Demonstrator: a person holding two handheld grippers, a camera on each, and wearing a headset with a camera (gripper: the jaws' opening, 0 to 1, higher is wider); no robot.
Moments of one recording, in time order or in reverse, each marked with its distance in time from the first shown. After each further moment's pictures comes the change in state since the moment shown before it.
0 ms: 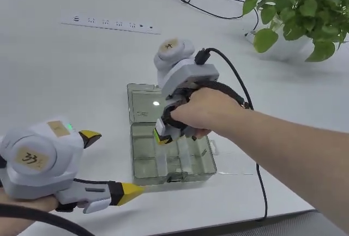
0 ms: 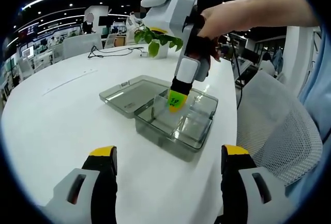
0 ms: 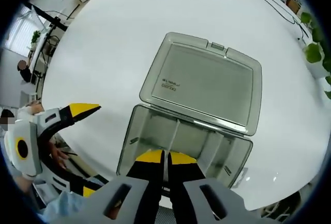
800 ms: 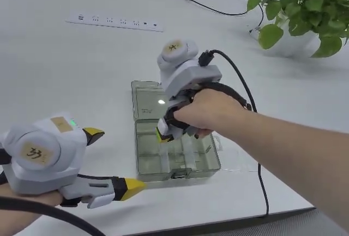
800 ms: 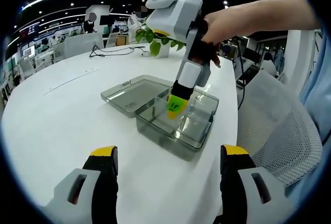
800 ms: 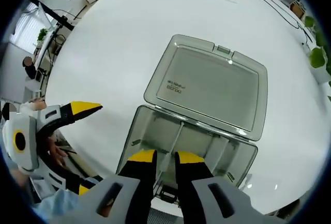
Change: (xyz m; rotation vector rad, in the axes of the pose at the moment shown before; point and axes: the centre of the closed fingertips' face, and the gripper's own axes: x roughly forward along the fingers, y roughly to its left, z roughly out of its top) left arm -0.001 -0.001 0.002 -0.003 0.006 0.012; right arm -0.002 0.011 -0.005 -0.040 -0.049 0.039
